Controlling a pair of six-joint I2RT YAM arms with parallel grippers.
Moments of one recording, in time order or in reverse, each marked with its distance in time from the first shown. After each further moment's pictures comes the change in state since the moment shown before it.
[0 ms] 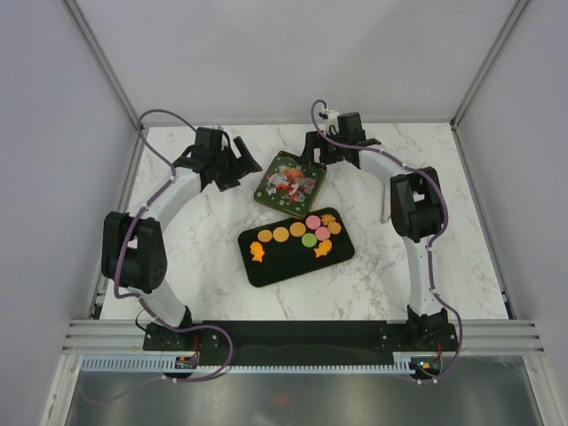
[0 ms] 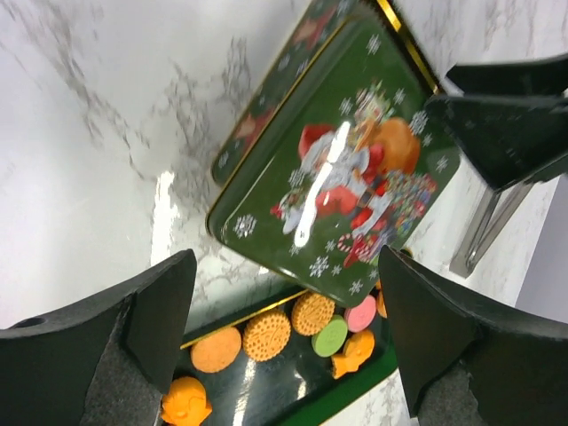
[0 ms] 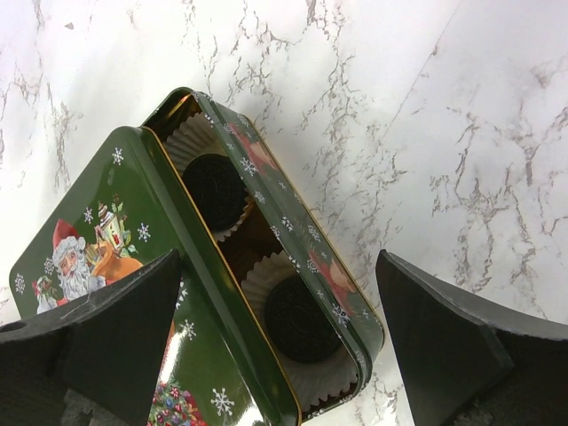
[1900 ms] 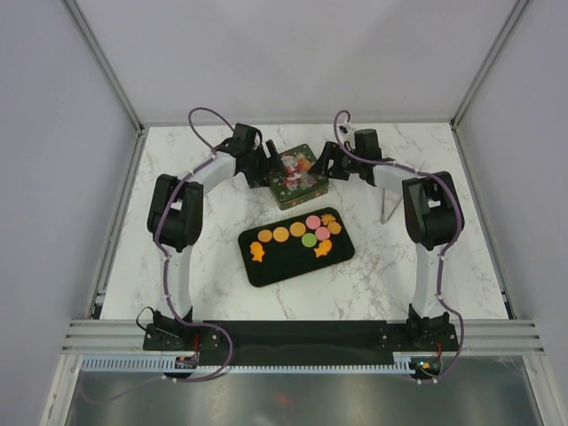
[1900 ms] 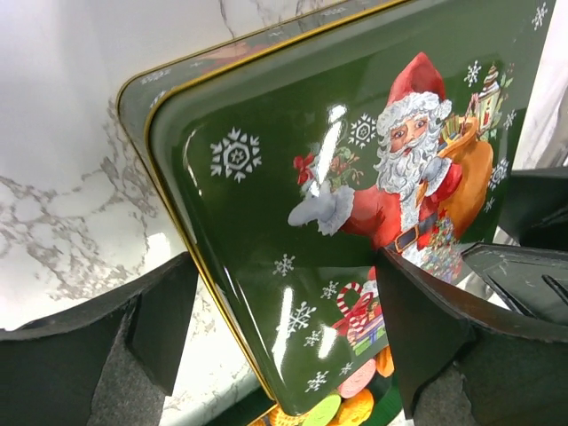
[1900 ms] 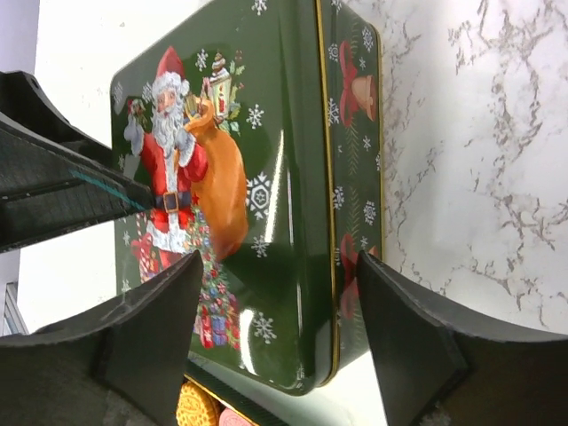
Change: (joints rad) left arm -0.093 0.450 0.293 0.022 0.114 -0.024; right arm -0.055 -0.156 -0.363 0.241 -0.131 0.281
